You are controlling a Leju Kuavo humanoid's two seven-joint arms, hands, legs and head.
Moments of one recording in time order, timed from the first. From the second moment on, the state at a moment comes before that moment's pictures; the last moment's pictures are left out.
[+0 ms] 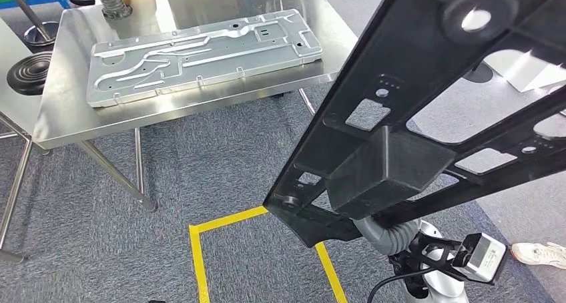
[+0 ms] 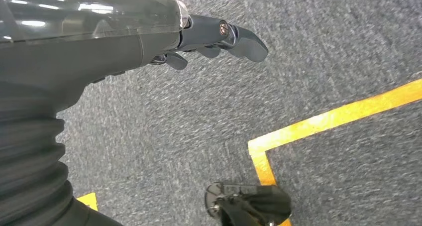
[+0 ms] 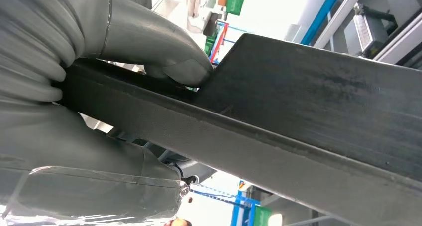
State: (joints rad) left arm -0.10 -0.18 1.11 -0.20 -1.20 0.12 -0.23; right arm -0.07 -0.06 0.13 -1.87 -0.15 0.54 -0.52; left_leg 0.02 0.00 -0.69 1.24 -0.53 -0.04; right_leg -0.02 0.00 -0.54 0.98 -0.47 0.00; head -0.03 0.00
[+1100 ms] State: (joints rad) left arm -0.11 -0.17 1.11 -0.20 -1.21 0.12 -0.23; right arm -0.05 -0.06 0.11 -1.88 -0.15 0.54 -0.53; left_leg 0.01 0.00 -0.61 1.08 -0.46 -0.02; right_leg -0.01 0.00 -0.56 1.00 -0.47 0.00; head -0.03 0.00
